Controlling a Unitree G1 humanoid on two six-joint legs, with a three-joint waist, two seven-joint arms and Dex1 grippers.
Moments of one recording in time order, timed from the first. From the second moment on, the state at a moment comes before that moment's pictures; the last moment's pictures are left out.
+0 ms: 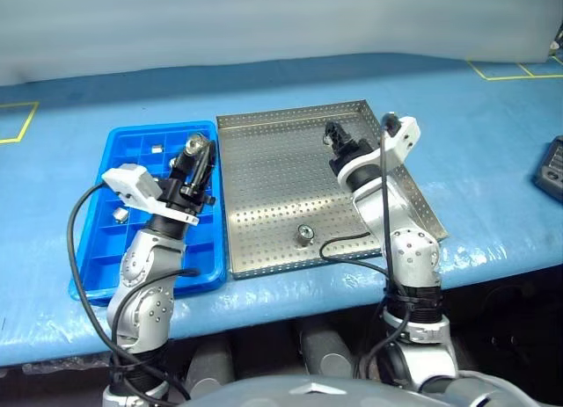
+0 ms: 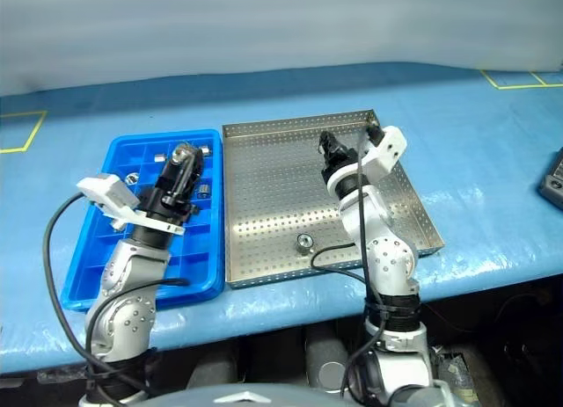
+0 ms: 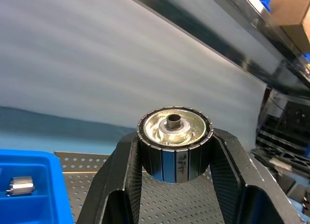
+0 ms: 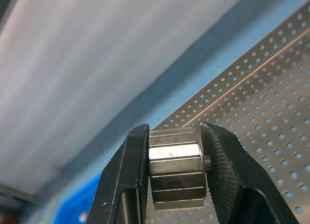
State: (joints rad) left arm -0.03 0.11 0.12 -0.50 -0.61 0.22 -0.23; right arm -0.42 -0.14 0.03 -0.30 0.88 0.54 -0.35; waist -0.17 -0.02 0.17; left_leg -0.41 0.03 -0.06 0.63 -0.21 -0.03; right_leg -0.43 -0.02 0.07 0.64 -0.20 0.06
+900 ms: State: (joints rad) left arm 0.48 0.31 0.38 -0.76 -0.52 0.41 -0.11; right arm -0.45 -0.08 0.29 -0.28 0.47 0.62 0.08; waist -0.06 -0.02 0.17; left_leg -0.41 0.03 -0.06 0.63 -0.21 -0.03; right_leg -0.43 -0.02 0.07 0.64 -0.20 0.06
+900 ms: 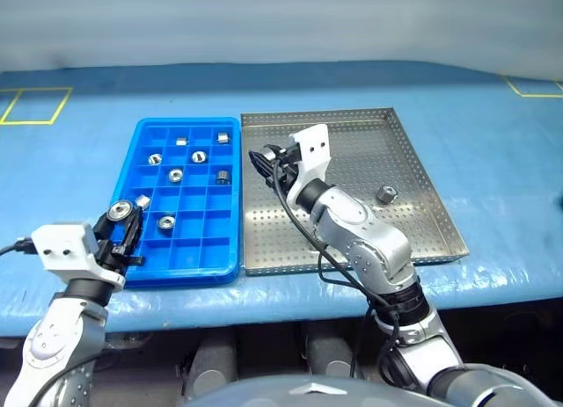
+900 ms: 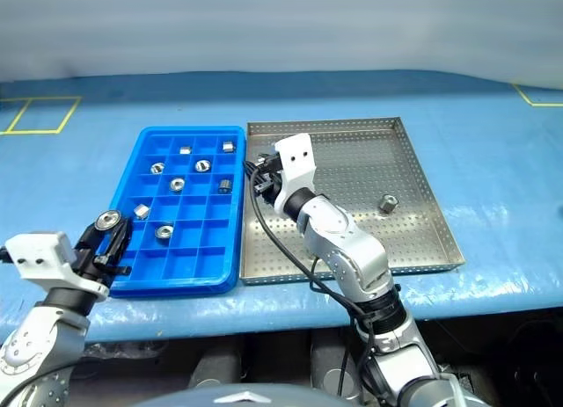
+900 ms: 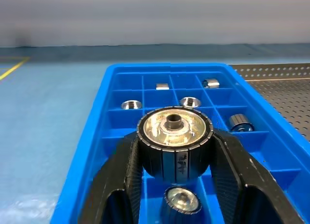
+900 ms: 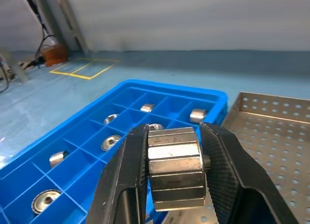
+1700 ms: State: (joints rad) left arm 0.47 0.25 0.37 -0.71 -0.48 0.50 -0.09; right arm -0.43 -0.01 0.27 -0.28 0.40 0.67 0.14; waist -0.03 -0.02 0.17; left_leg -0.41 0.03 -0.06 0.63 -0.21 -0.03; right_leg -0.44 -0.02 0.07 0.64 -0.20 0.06
